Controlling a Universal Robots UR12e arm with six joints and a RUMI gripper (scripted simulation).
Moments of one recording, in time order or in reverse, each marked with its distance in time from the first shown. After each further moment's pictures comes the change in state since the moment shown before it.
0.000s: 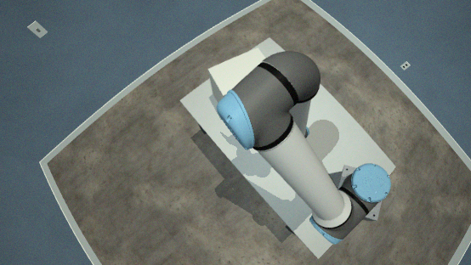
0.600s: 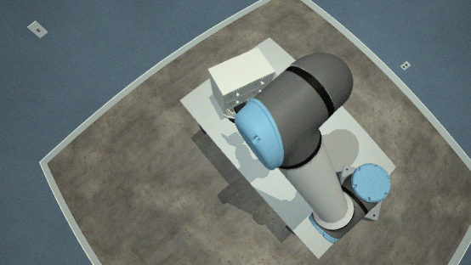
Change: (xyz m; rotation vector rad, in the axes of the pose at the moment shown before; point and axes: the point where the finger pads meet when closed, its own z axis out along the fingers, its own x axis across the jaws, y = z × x) arm 0.000 0.005 -0.015 0.145 0.000 0.000
